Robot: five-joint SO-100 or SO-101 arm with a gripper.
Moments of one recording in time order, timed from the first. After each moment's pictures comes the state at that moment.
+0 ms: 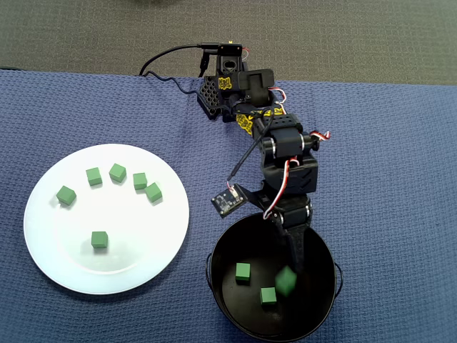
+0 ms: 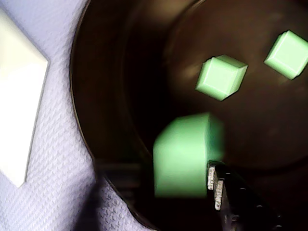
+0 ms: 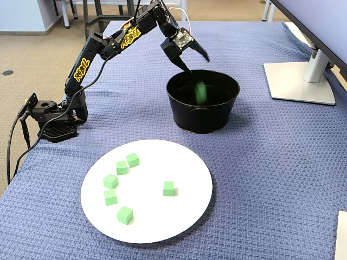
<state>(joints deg) -13.2 53.4 21.7 85.2 -14.0</state>
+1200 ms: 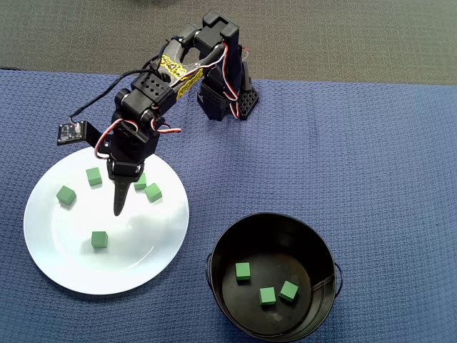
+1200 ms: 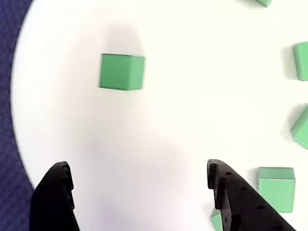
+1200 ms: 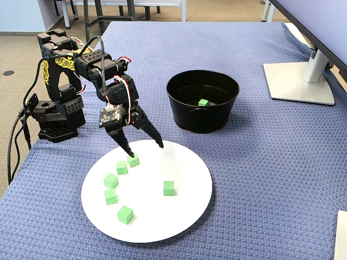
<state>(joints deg) 38.8 85.2 89.4 57.4 -48.2</state>
